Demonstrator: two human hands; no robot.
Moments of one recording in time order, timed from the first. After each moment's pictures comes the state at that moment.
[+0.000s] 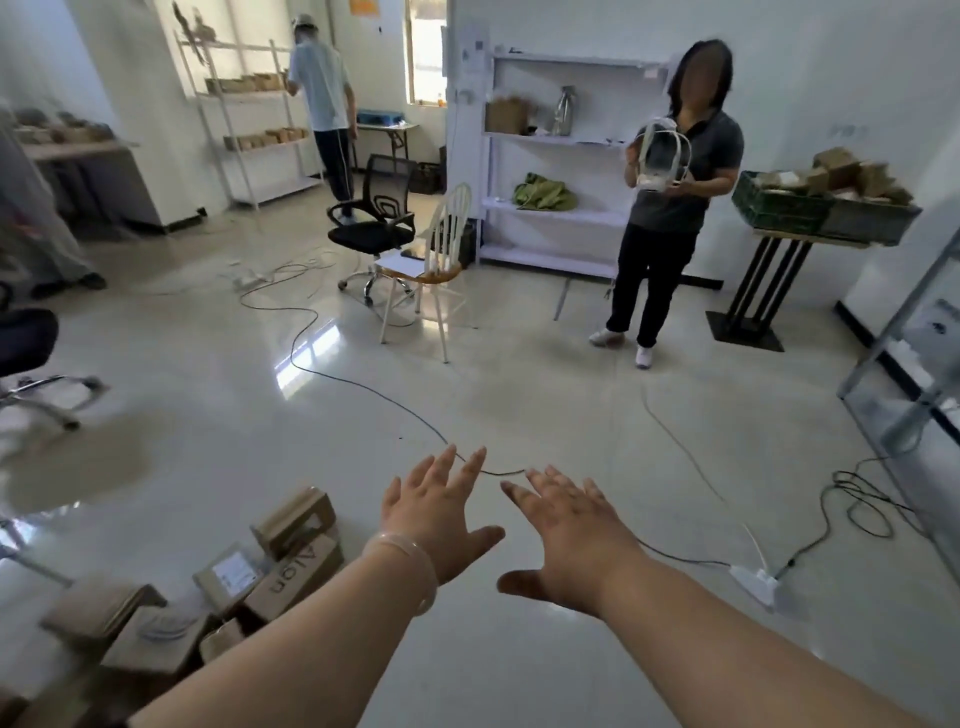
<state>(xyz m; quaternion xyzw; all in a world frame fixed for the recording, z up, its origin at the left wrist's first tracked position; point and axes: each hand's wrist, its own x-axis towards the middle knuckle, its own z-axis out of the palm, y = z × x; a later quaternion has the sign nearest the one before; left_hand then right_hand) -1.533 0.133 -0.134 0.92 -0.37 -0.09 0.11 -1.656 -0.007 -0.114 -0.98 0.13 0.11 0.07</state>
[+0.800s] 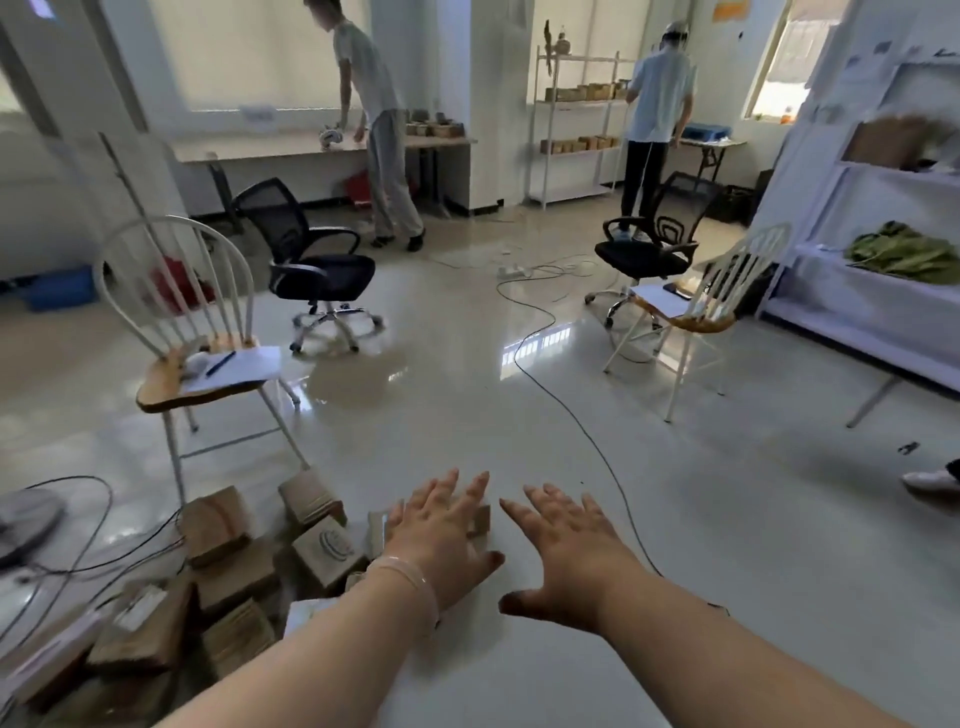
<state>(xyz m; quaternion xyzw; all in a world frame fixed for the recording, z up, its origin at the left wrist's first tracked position) -1.375 0.199 -0.161 0.98 -0.06 -0.09 0.15 -1.385 0.012 -0.143 -0.97 -0.19 0.14 0.04</state>
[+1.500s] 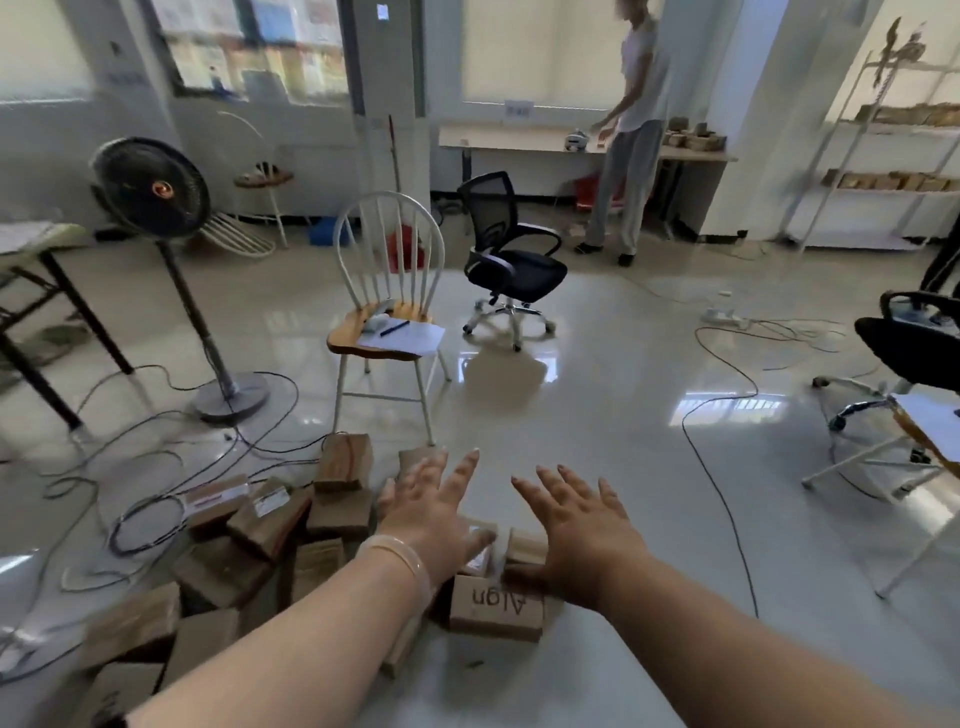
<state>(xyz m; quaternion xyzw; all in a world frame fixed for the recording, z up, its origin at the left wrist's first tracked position) -1.274 0.235 -0.144 0.96 0.22 -0.06 0.15 -1.178 0.065 -0.129 -0.90 -0.41 0.15 -0.02</state>
